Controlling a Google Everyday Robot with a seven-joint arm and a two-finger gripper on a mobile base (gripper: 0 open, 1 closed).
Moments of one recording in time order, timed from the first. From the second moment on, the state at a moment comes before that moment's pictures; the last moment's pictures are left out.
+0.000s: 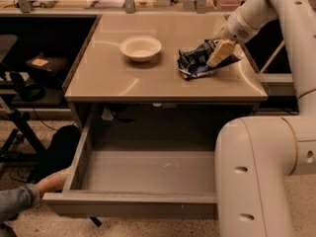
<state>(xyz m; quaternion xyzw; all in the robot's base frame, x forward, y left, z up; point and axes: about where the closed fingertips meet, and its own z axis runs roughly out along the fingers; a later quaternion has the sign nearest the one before) 0.757 -0.206 0.856 -0.60 0.74 0.08 0.27</state>
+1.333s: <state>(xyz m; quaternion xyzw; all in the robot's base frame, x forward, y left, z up) 0.701 -0.248 0.902 -0.58 0.78 0.07 0.24</state>
